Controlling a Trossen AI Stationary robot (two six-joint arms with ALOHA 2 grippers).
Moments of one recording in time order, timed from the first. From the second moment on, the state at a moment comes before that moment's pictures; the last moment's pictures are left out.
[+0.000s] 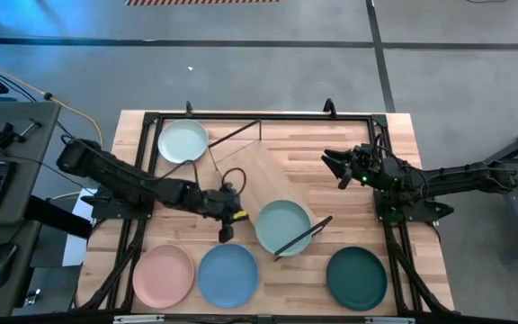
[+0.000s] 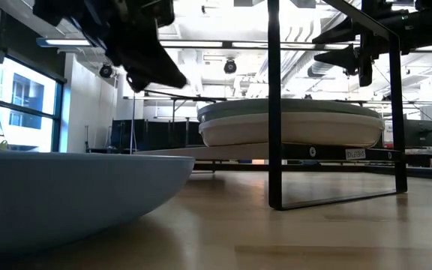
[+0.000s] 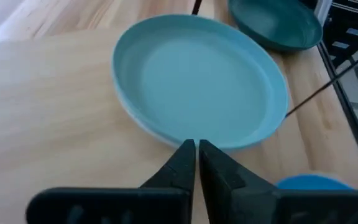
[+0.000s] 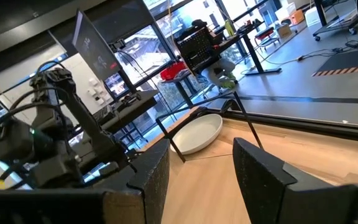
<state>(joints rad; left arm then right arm) -0.25 1.45 0.76 0.07 -0.15 -0.34 0.00 0.61 0.25 0.42 0.46 0.52</state>
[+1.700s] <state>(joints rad) -0.04 0.90 0.48 0.42 -0.17 -0.49 0.00 0.71 0.37 0.50 0.34 0.38</state>
